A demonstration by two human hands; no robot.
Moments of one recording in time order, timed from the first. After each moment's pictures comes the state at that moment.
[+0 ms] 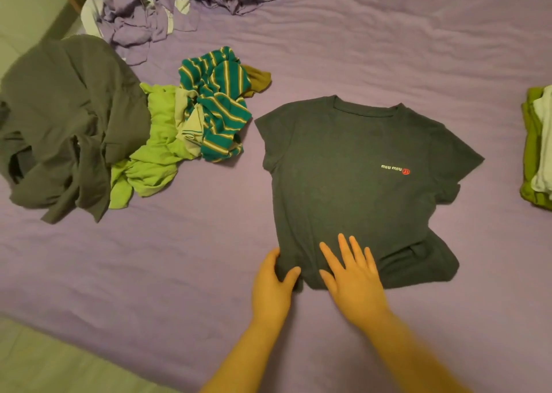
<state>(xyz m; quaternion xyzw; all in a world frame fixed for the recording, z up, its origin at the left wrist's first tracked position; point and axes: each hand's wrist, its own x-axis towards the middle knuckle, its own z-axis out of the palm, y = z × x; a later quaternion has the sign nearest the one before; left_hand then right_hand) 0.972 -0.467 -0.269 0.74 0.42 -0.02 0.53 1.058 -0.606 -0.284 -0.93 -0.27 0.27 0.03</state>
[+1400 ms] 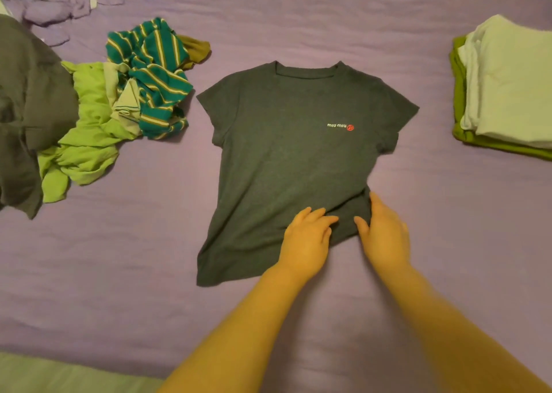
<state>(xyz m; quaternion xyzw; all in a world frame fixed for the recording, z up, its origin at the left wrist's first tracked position) 1.029 -0.559 -0.270 0.92 0.07 -0.16 0.36 1.090 -0.708 -0.284 -0.98 -0.03 0.14 0.15</state>
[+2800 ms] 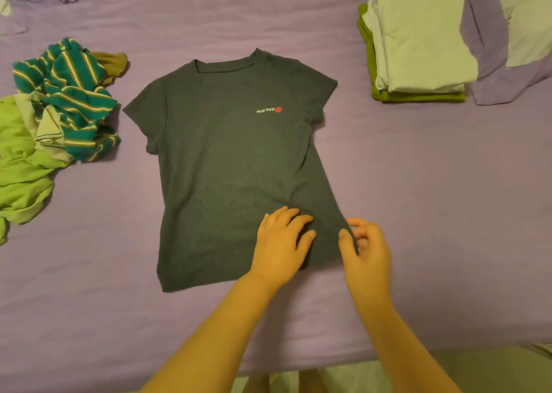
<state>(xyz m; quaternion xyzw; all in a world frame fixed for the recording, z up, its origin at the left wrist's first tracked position) 0.999 -0.613 -0.261 0.94 -0.02 -0.13 0.30 0.985 -0.758 -0.231 -0.81 0.21 0.02 0.55</state>
